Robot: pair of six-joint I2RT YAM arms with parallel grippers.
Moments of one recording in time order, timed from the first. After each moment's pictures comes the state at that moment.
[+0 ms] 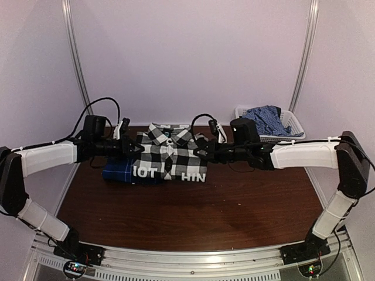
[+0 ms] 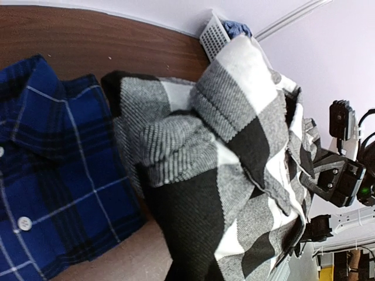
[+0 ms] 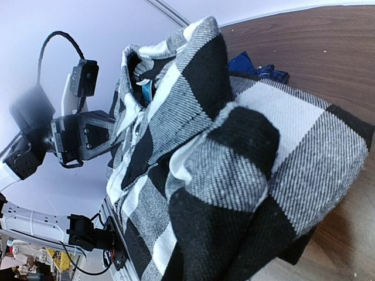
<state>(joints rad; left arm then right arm) -0.36 1.42 0.88 -0.02 0.61 -0.53 0.74 1.61 1.03 0.21 -0.36 0.74</state>
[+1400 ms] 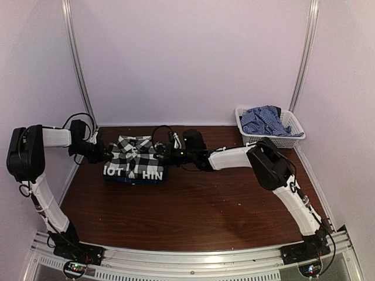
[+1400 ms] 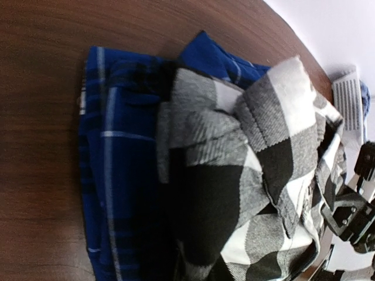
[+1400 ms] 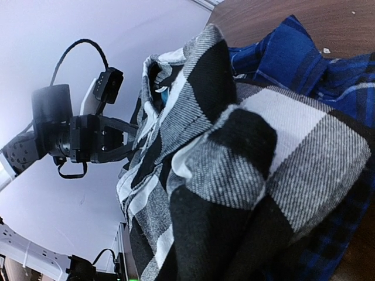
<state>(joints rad) 0.11 1.80 1.14 -0.40 0.63 -0.28 0.78 2.55 1.89 0.40 -0.51 0.95</state>
